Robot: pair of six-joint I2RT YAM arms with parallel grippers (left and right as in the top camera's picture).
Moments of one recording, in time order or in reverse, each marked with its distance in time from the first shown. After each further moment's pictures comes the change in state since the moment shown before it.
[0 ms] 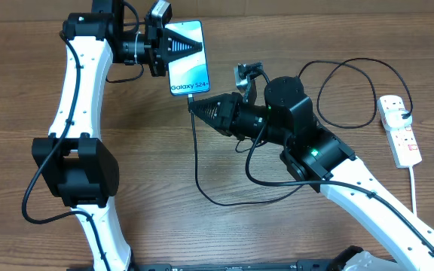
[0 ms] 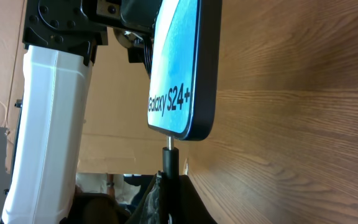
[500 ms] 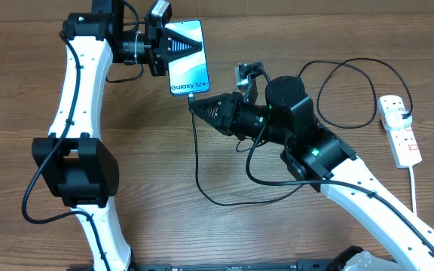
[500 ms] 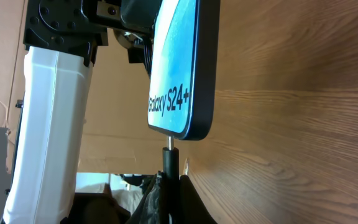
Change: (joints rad) left arm 0.000 0.000 0.000 0.003 0.000 0.000; right arm -0.005 0.000 0.000 -0.001 -0.001 0.000
